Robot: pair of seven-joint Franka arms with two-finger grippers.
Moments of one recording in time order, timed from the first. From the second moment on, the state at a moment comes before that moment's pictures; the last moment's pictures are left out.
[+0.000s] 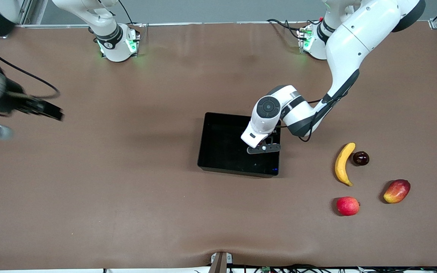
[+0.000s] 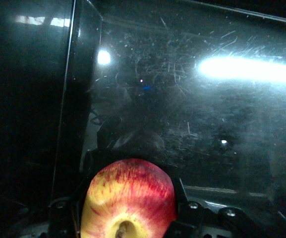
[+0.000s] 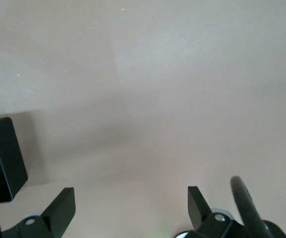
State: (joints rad) left arm 0.00 0.73 -0.69 -1.82 0.58 2.27 -1.06; right arm 0.03 0.19 0.03 -1.25 0.01 1.34 0.32
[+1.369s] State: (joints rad) left arm 0.31 0.60 -0.68 -1.65 0.53 2.06 -0.36; right arm -0.06 -0.04 0.03 -1.50 0.01 1.35 0.13
